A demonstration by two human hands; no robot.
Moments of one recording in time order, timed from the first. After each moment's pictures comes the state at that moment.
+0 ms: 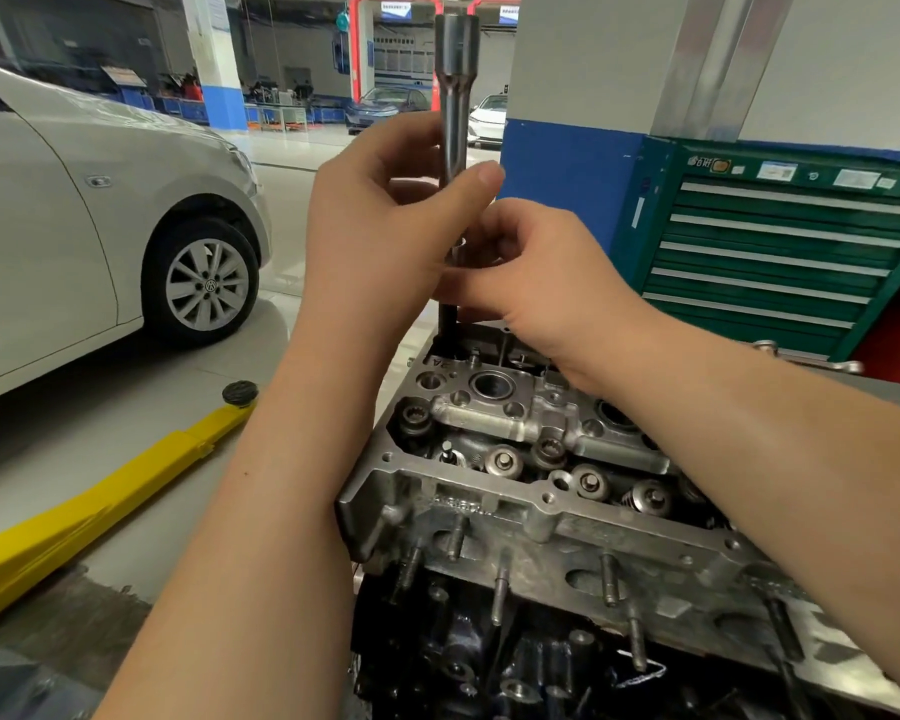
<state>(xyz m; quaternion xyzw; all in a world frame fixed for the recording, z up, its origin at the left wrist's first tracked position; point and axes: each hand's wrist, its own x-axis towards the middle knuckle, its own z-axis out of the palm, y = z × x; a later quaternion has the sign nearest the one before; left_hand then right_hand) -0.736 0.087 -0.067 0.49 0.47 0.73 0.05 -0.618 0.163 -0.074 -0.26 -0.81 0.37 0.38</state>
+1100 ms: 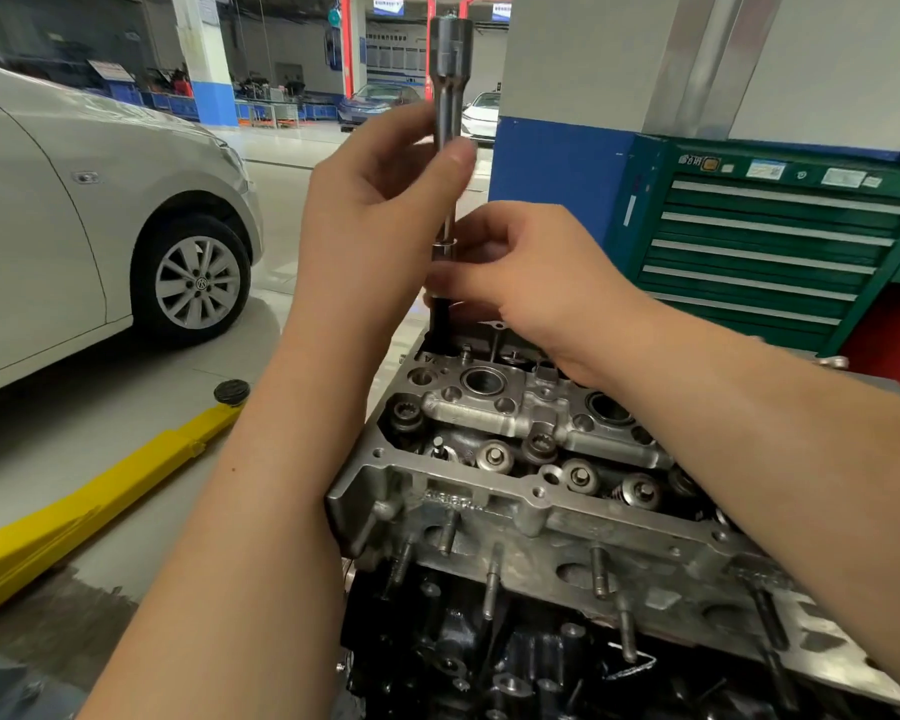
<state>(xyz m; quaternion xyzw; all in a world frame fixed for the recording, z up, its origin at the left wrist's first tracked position) -0.734 0.085 -0.069 0.50 0.45 0.74 0.08 -0.616 0.162 -0.071 -0.25 -0.80 0.42 0.35</state>
